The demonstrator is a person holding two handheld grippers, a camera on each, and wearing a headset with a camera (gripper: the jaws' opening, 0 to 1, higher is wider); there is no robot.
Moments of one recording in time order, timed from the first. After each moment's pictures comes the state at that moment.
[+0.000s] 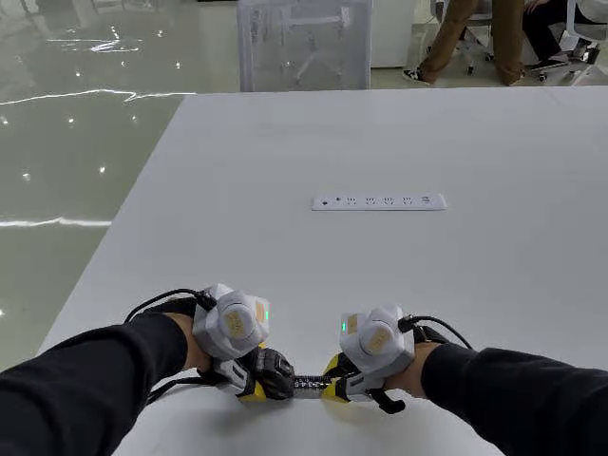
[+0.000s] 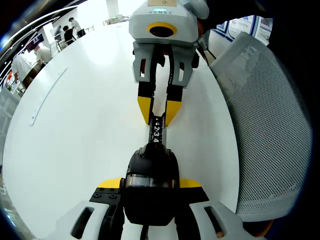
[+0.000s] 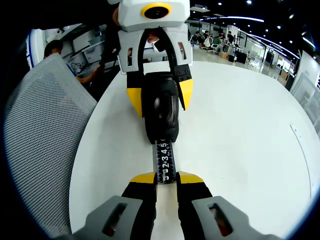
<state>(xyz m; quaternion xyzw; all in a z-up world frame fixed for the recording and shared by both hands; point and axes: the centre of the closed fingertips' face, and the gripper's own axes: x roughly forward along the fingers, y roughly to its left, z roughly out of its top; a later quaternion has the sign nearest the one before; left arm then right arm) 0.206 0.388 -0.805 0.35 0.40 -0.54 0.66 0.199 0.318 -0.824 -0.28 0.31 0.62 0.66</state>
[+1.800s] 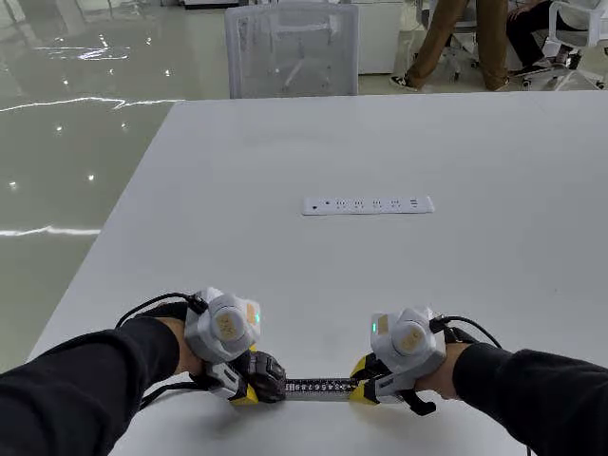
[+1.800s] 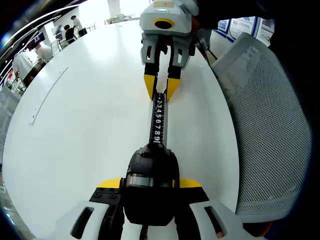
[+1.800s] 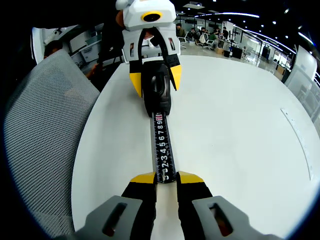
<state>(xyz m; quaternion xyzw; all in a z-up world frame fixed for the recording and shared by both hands) 0.206 0.388 -0.806 0.35 0.40 -0.53 0.66 0.197 0.265 -0.824 -0.28 0.33 0.61 0.67</state>
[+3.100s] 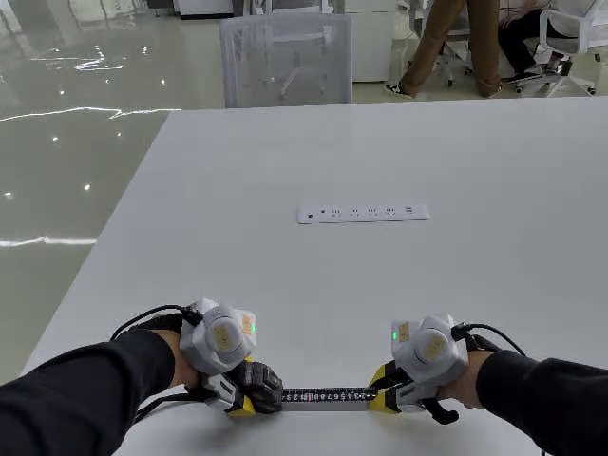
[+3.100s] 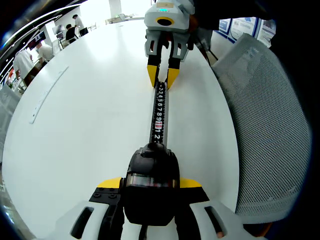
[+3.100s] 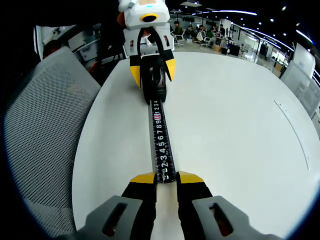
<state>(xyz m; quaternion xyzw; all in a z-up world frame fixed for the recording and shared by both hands) 0.205 0.387 -0.806 0.34 0.40 -0.53 0.66 0.199 0.231 -0.824 -0.28 0.34 0.60 0.67</state>
